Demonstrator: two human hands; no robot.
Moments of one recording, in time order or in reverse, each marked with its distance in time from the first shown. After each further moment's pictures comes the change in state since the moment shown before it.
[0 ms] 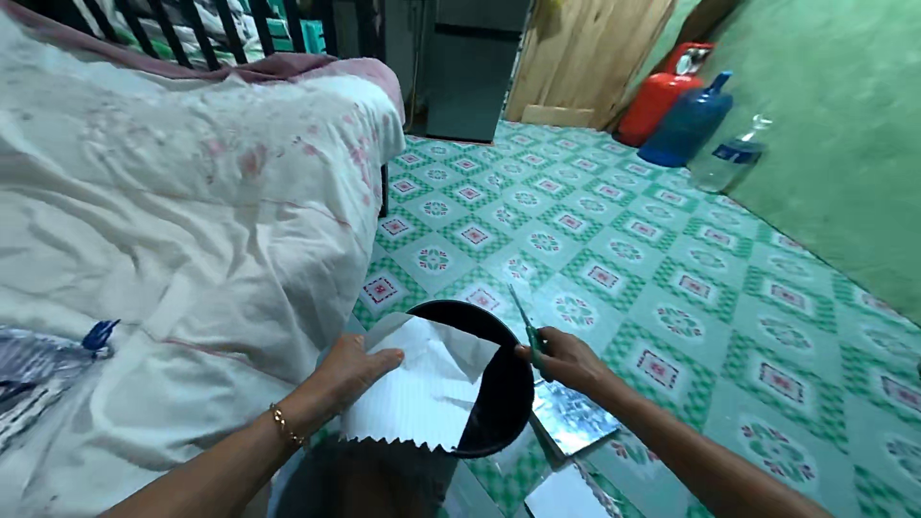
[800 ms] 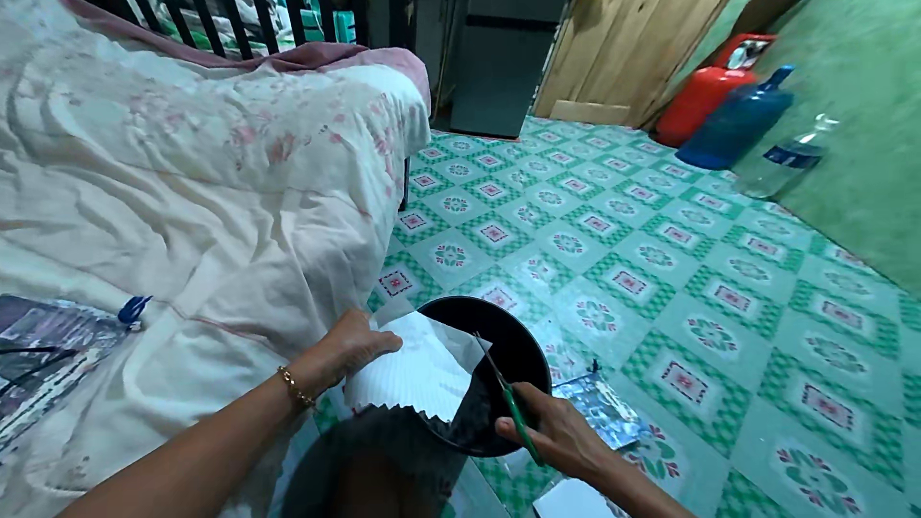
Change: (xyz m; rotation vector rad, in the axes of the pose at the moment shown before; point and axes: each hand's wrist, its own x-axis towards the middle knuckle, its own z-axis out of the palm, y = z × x) left_hand 0.019 0.005 -0.016 0.111 -0.020 -0.173; right_hand -0.053 -0.007 0.061 -0.053 -0.140 -0.264
